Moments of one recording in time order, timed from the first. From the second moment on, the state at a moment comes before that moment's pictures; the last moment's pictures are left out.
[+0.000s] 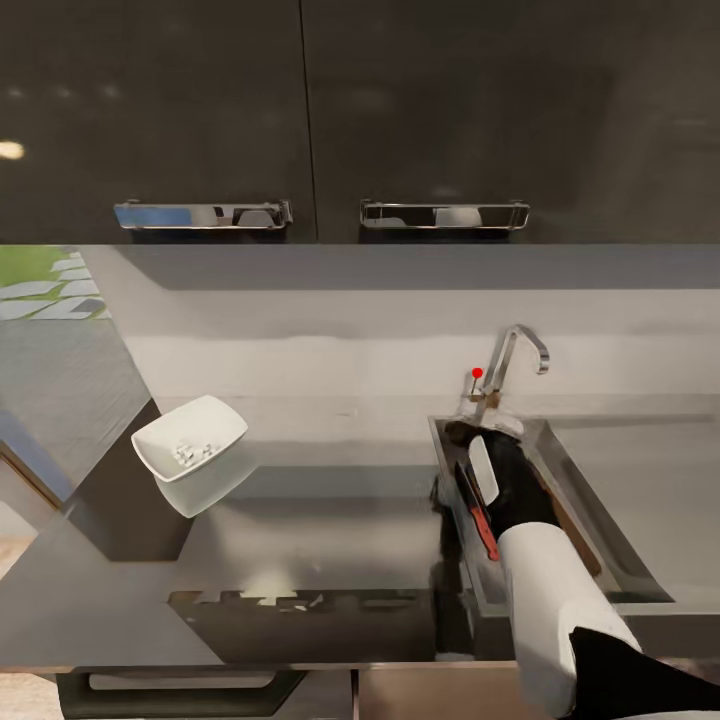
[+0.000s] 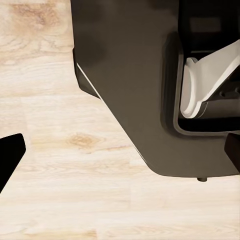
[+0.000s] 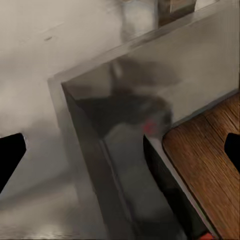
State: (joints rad) left arm 0.40 -0.03 -0.07 -0.43 0.01 -0.26 0.04; right arm -0.91 0.17 -0.29 -0.85 -0.07 0.52 -0.27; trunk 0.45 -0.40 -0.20
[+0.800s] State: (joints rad) left arm 0.40 -0.03 -0.07 -0.43 0.01 -0.26 0.04; right arm -0.71 0.16 -0.29 -1.10 0.26 0.45 0.25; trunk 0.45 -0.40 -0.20
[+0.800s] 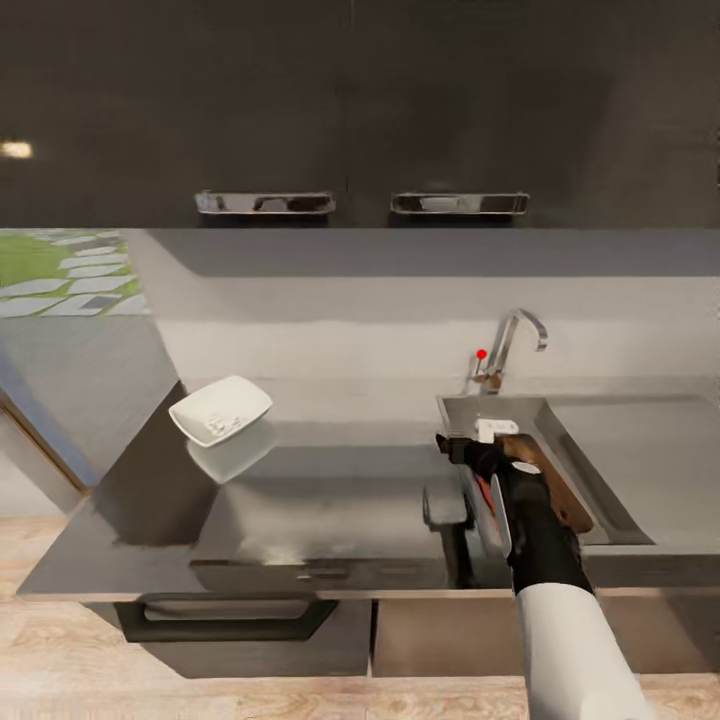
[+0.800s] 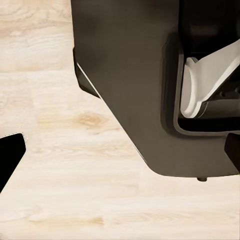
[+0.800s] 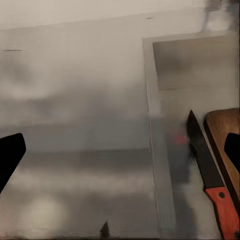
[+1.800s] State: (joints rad) left arm 0.40 -0.03 -0.07 -0.43 0.01 -0.26 0.04; right arm -0.25 0.17 -0.29 -1.42 0.36 0.18 0.36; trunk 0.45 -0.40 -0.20
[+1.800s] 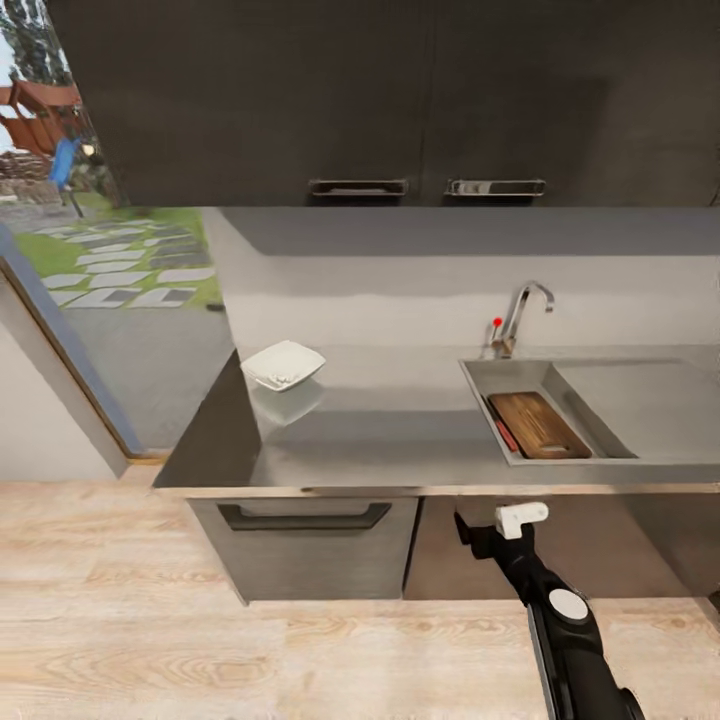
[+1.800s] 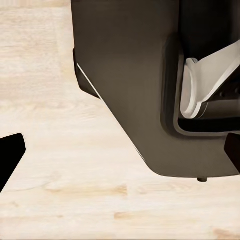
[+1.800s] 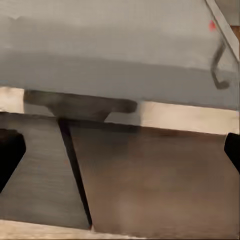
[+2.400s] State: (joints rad) left arm 0.40 -0.03 -0.07 -0.43 0.01 -0.26 0.04; right arm -0.22 0.13 -0.29 -0.91 0.36 -0.08 0.35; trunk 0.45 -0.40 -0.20
